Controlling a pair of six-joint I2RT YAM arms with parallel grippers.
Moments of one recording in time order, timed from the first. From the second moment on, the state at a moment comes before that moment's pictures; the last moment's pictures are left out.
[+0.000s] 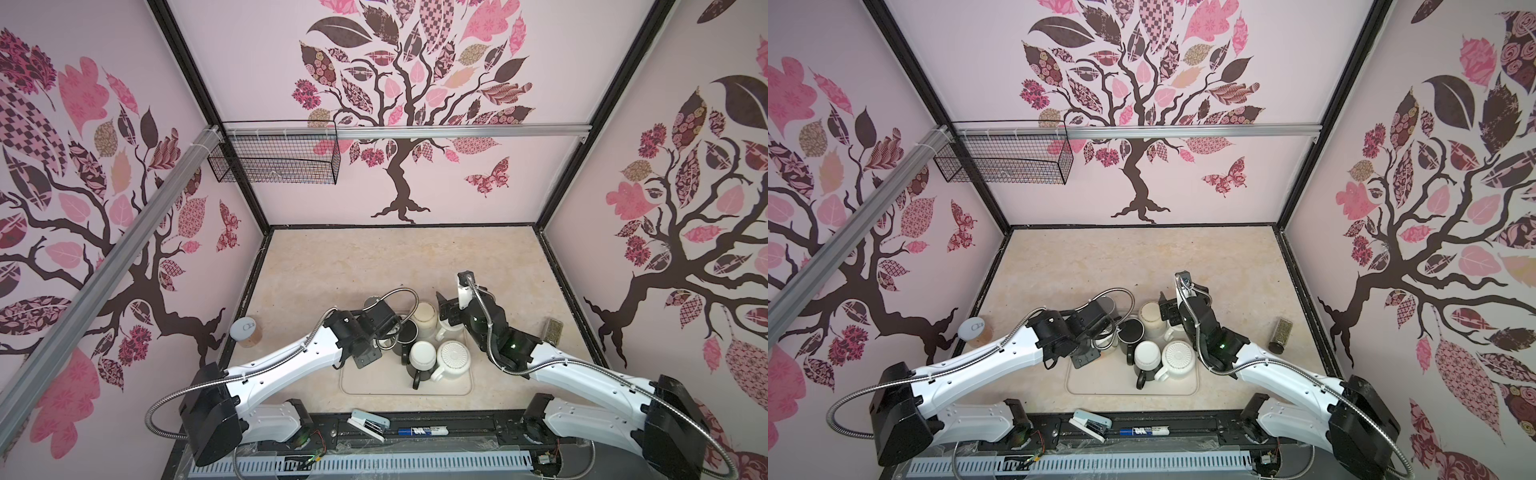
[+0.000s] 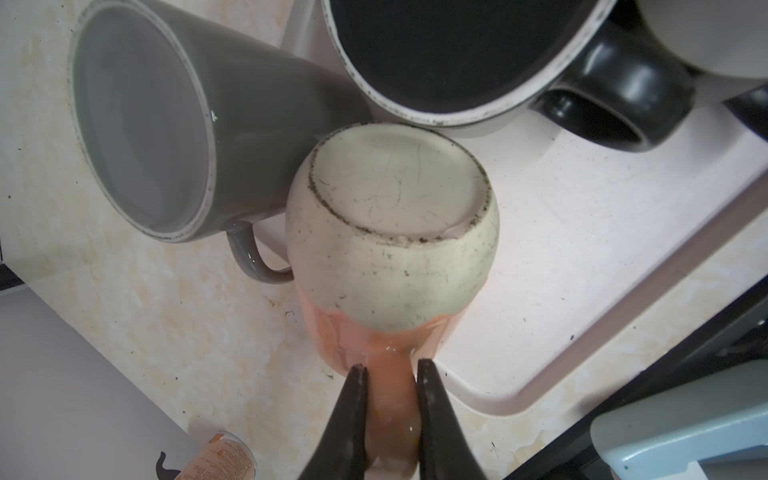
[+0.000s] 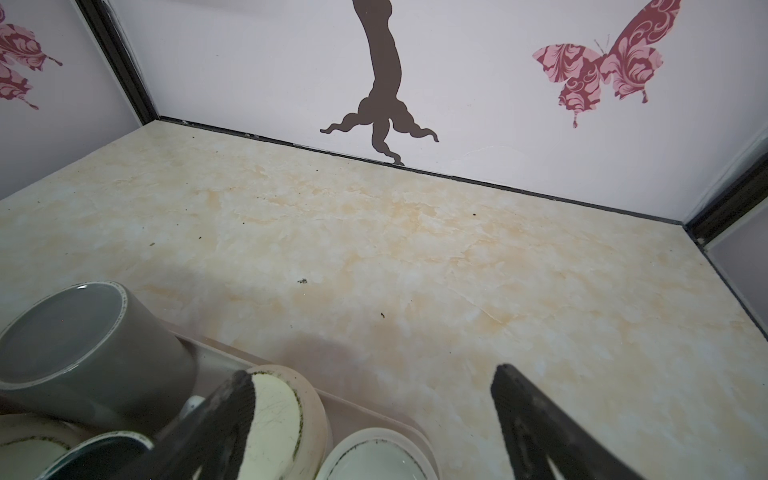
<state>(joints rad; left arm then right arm) -0.92 1.29 0.99 -1.02 -0.29 0.24 0.80 1.08 0.59 0.17 0.51 0.14</state>
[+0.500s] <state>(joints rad) -0.92 1.30 0.99 -1.02 -0.34 0.22 0.80 1.08 0.57 0.17 0.51 0.14</state>
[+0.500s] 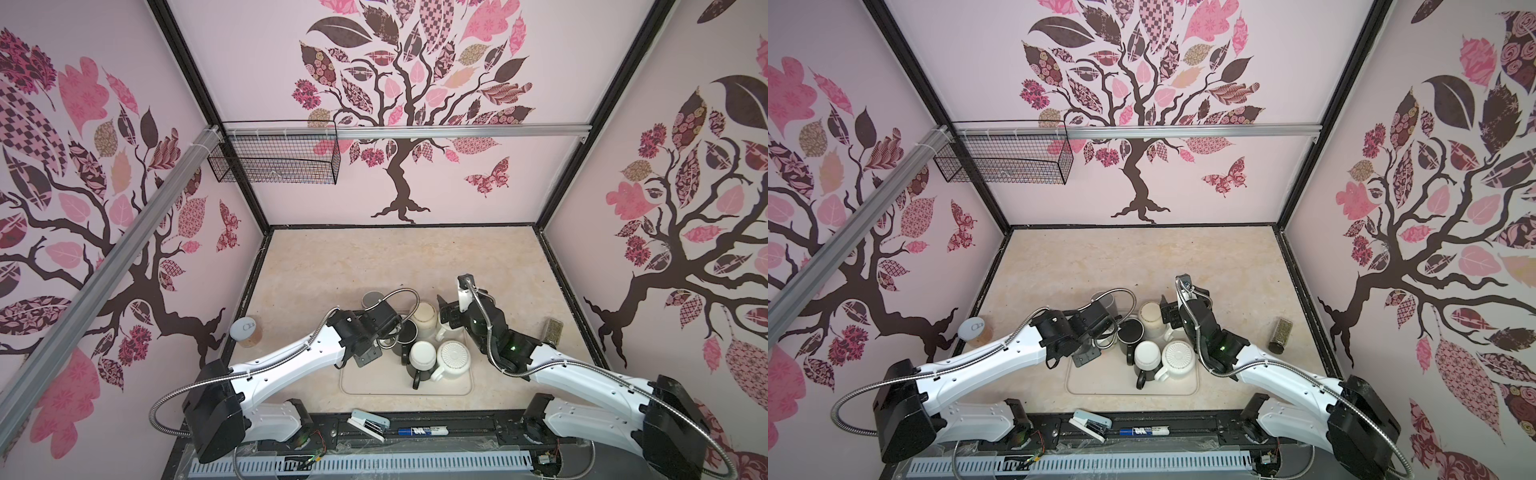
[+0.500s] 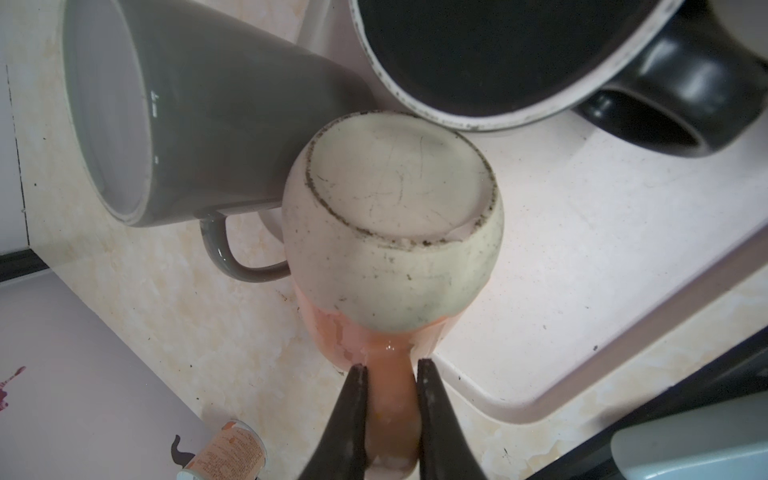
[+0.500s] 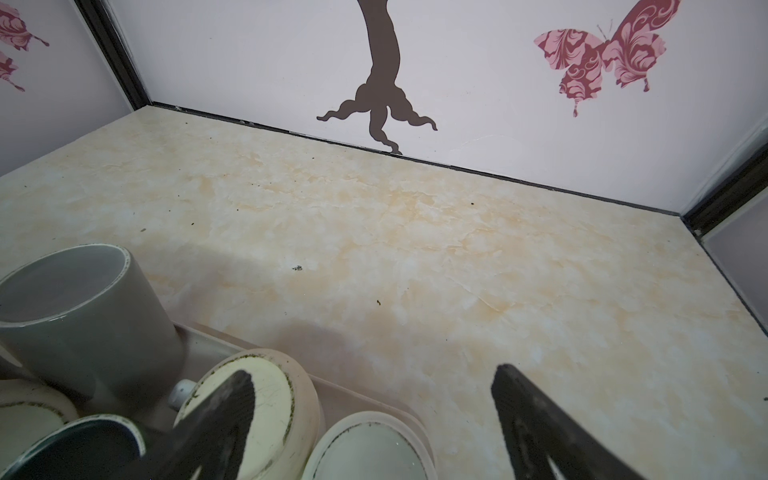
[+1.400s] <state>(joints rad) -0.92 1.34 1.08 -1.18 -0.22 0.15 0.80 1.08 0.64 0.03 0.35 0.33</state>
